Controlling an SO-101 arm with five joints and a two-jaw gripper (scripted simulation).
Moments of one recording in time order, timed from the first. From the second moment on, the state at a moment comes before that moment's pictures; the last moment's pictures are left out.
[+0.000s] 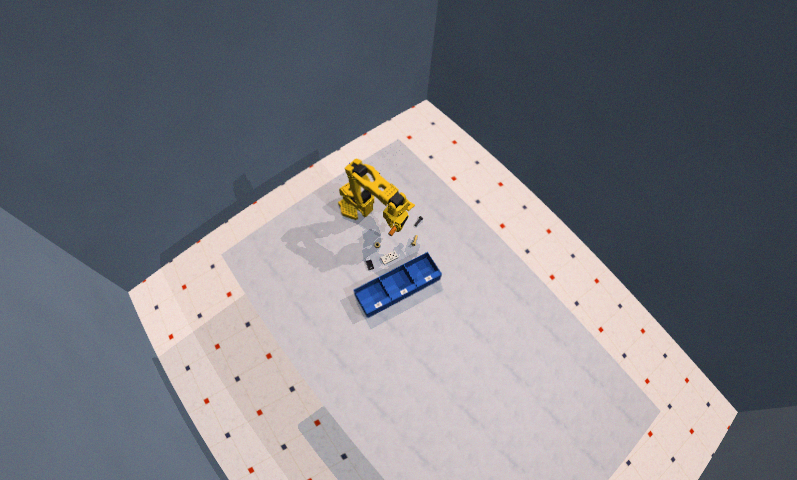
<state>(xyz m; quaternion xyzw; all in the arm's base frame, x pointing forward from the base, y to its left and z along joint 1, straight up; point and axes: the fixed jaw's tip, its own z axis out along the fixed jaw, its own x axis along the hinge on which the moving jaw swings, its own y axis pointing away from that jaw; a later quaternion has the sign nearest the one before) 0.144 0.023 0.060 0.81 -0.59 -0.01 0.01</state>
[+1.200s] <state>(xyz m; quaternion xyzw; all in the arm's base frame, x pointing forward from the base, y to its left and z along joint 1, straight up) 0.186 -0.008 0.076 0.89 -0.45 0.01 0.00</state>
